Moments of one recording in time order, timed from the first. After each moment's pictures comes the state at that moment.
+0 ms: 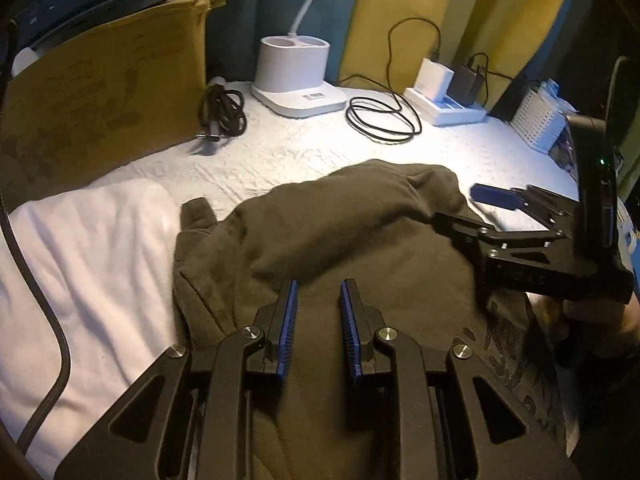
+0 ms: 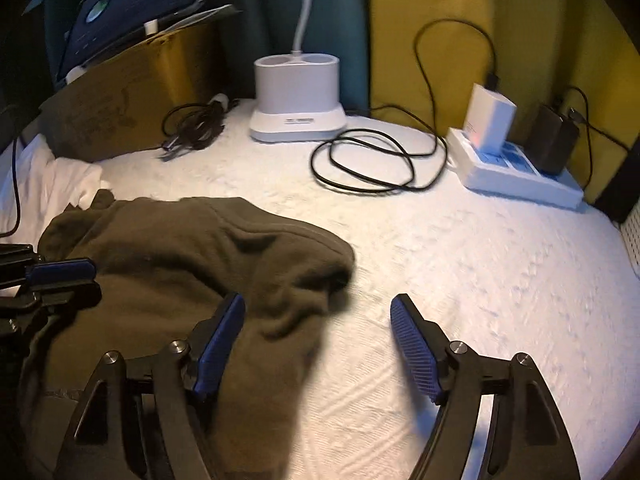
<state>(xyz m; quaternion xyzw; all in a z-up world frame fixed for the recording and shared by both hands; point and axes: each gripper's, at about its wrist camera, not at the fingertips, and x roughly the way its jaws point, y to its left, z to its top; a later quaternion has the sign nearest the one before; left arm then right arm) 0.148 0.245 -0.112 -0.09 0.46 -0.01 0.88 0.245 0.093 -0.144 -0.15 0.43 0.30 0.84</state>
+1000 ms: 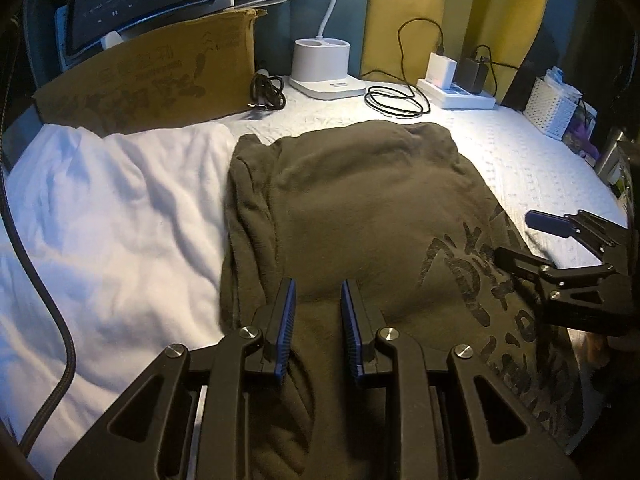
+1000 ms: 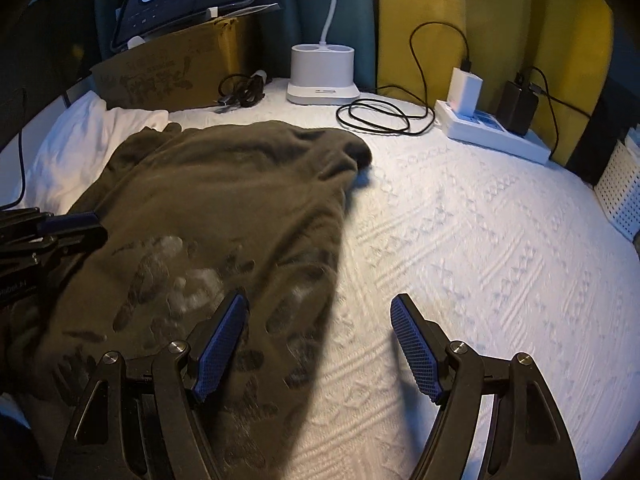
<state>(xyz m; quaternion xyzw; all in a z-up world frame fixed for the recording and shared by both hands) 0.066 0.216 -0.104 -0.06 0.45 0.06 0.89 0.150 0.039 -0.138 -0.16 0.42 0.31 0.84</state>
